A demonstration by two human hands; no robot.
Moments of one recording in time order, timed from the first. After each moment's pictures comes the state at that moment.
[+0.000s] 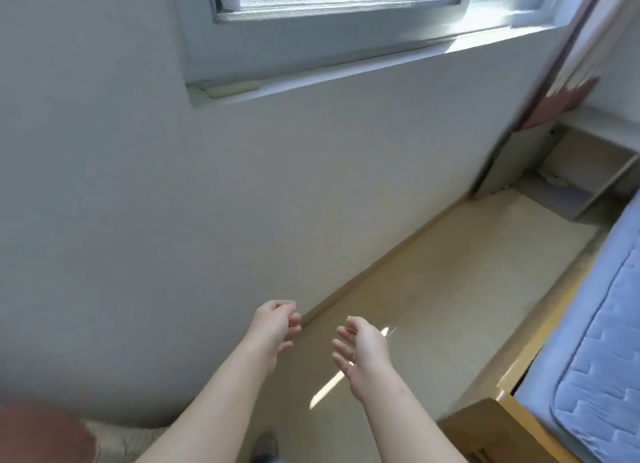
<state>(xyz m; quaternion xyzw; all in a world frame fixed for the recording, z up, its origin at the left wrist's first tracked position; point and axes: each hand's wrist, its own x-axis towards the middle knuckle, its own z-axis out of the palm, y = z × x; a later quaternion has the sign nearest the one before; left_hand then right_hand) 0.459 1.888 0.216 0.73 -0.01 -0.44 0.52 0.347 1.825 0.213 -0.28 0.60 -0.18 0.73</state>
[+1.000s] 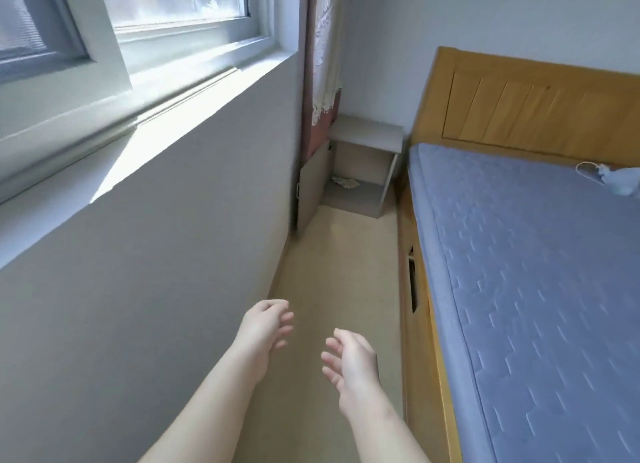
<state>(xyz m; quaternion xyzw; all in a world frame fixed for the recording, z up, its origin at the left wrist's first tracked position) 0.444 1.182 0.242 0.64 -0.30 -0.60 0.38 0.321 1.218 0.222 -0.12 0.66 -0.46 0.58</state>
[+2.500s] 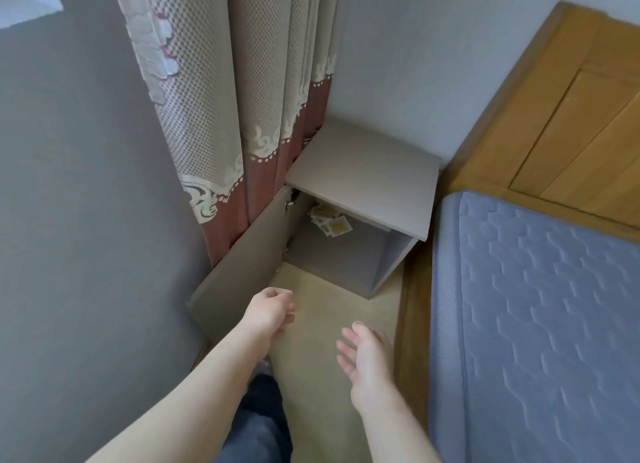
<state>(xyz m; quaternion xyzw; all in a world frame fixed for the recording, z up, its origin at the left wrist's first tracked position) 0.179 0.276 0.151 0.69 -0.23 -0.61 0.31 0.038 0.322 0.161 -0.08 0.70 -0.41 0.58</state>
